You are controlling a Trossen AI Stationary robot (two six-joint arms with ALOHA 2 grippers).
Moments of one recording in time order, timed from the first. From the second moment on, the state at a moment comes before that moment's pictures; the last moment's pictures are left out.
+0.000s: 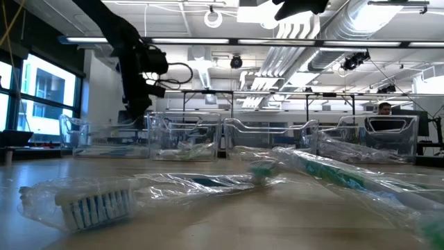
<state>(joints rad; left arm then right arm) 0.87 1.56 1.13 -0.71 -0.18 0.39 0.21 1.33 1.27 -0.67 0.37 0.32</state>
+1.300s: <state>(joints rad) 0.64 1.50 1.43 -0.80 -0.05 0.43 0.21 1.33 1.27 -0.67 0.37 0.34</state>
